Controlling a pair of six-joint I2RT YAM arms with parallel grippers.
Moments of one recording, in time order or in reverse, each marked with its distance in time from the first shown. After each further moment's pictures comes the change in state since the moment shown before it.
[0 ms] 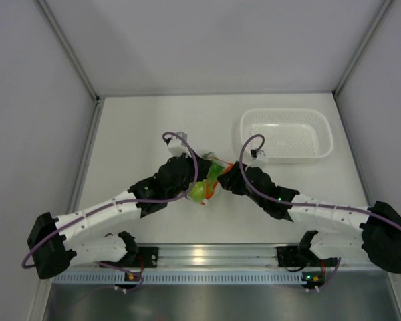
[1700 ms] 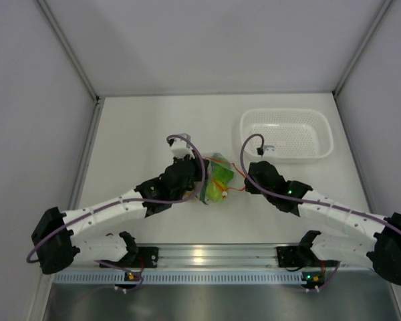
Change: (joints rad) left arm -0.018 0.038 -0.032 0.043 -0.138 0.079; right arm -0.112 -0.057 0.074 -0.407 0.099 -0.296
